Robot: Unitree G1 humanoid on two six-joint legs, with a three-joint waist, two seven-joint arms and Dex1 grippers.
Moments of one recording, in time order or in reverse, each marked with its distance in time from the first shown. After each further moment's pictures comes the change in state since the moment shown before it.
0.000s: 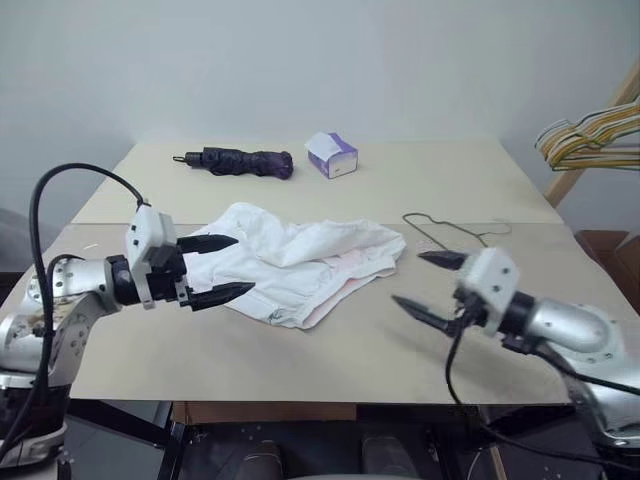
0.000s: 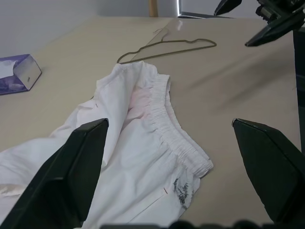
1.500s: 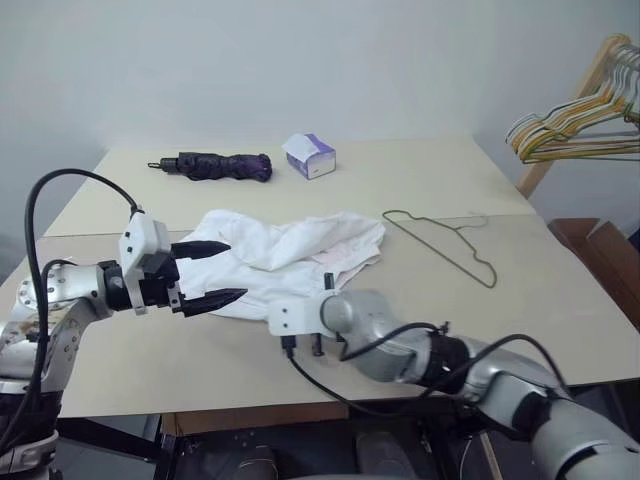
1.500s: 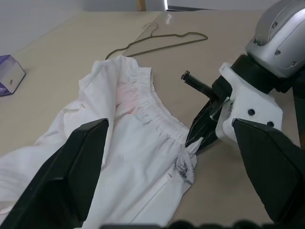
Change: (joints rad) left arm 0.040 0.022 0.007 -0.006 0.020 -0.031 -0.016; right arm -0.705 0.255 1.007 0.334 -0.615 0.481 0.068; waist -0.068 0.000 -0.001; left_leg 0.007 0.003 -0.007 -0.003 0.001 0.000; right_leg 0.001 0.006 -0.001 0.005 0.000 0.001
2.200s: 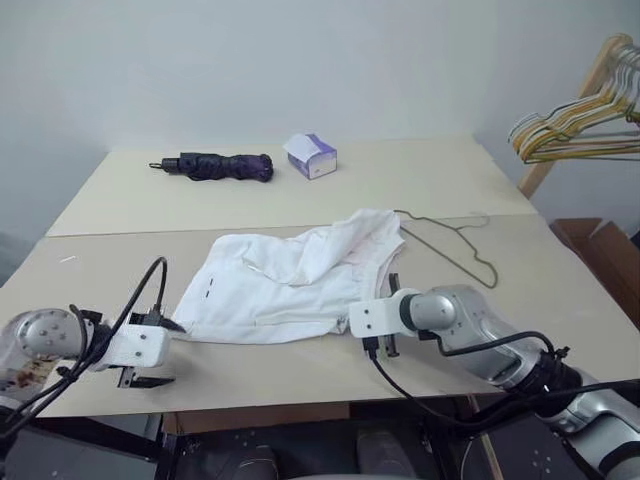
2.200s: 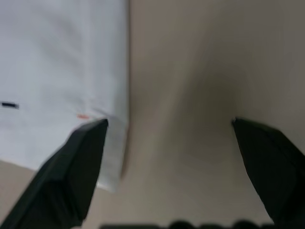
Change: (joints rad) left arm 0.069 0.195 -0.256 0.483 0.736 -0.869 0.009; right arm 0.270 -0.264 -0.341 -0.031 -0.002 -0.452 0.148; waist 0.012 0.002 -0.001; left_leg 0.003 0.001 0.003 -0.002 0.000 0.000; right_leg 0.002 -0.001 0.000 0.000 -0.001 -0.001
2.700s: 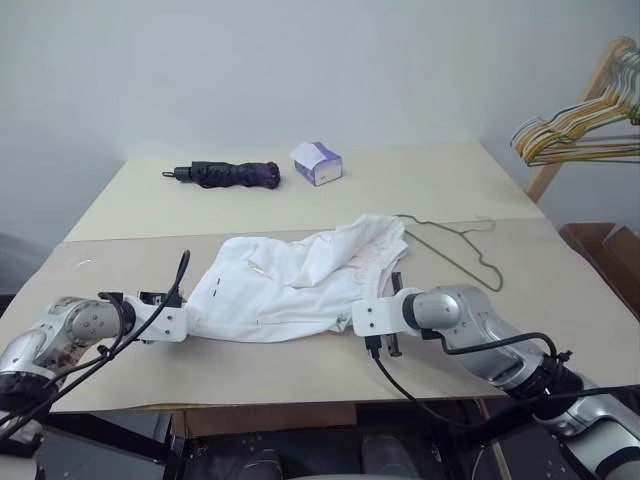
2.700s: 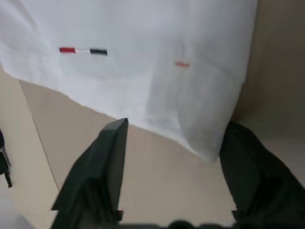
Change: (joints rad) left arm -0.208 -0.062 -0.152 0.246 0.292 -0.018 0.324; right arm 0.033 0.013 -0.061 -0.001 -0.034 -0.021 0.044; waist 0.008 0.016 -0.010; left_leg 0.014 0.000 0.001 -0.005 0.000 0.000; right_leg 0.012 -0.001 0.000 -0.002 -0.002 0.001
